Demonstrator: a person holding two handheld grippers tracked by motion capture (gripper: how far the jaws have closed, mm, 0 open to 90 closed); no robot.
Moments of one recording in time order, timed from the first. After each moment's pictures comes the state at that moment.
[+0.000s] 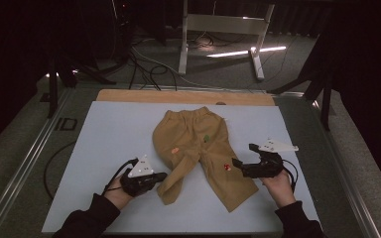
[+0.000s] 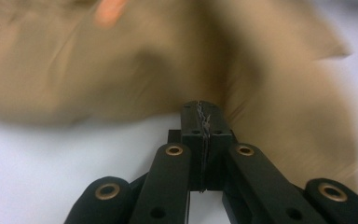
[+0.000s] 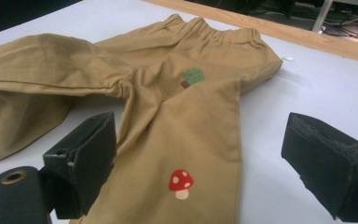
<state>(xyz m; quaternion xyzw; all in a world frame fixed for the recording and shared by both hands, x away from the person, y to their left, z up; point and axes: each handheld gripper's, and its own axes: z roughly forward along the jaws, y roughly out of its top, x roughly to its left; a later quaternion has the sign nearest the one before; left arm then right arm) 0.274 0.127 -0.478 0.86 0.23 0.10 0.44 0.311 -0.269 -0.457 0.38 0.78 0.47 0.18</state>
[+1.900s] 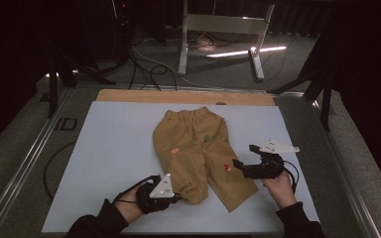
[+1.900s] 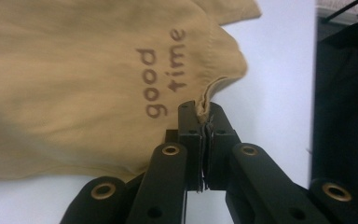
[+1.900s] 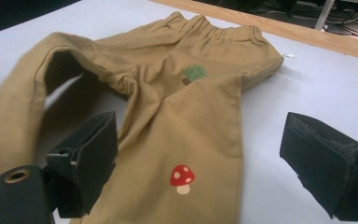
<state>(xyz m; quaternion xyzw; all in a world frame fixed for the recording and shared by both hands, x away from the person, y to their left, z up) 0.235 0.100 -0.465 0.92 0.12 0.08 0.37 0.309 -0.271 -0.458 0.38 0.78 0.47 0.18</state>
